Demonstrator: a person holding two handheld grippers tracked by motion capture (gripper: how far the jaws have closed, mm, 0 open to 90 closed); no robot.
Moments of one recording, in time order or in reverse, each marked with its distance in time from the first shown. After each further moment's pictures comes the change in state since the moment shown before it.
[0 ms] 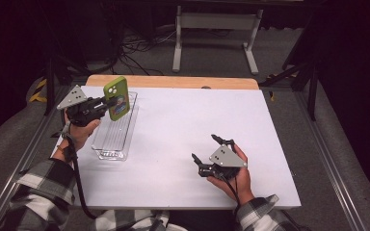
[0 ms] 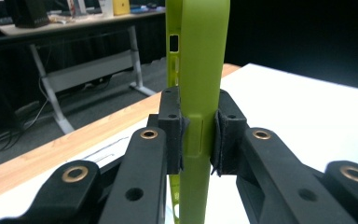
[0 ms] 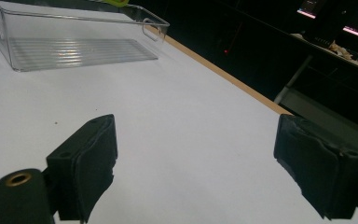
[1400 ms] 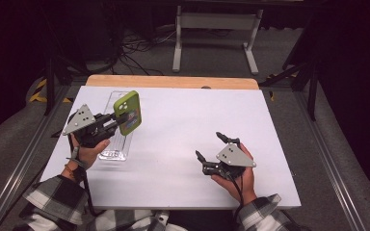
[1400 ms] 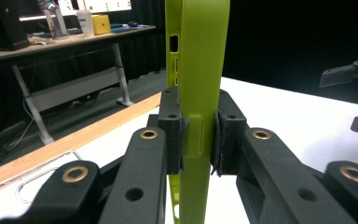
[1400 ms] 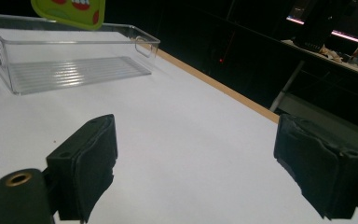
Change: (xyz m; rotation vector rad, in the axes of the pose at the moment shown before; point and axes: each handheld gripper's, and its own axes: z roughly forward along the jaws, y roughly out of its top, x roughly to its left) left arm -0.079 0.005 -0.021 -0.071 -0.046 0.044; right arm -0.009 0.005 -0.012 -0.046 -0.019 0.051
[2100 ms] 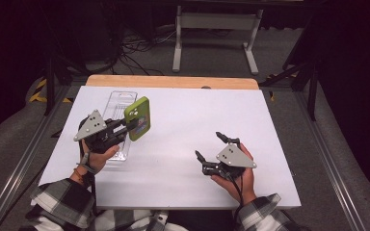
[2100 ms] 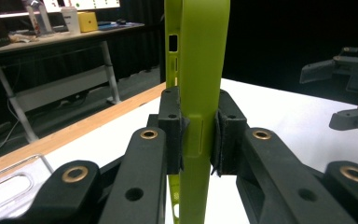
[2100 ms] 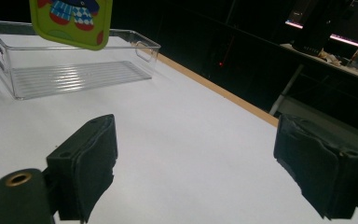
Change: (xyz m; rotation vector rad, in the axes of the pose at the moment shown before) left arm -0.024 -0.003 0.012 0.001 -0.028 -0.006; right arm 0.000 0.001 -0.001 -0.017 0.002 0.011
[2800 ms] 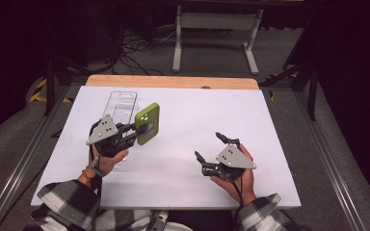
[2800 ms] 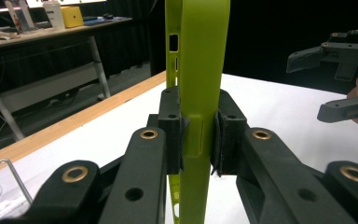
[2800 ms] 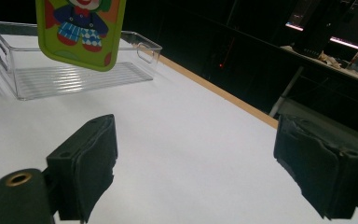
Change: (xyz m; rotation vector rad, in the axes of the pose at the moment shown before) left arm -0.017 -0.004 0.015 0.032 -0.041 0.029; right arm 0.002 0.002 -0.002 -0.007 0.001 -0.010
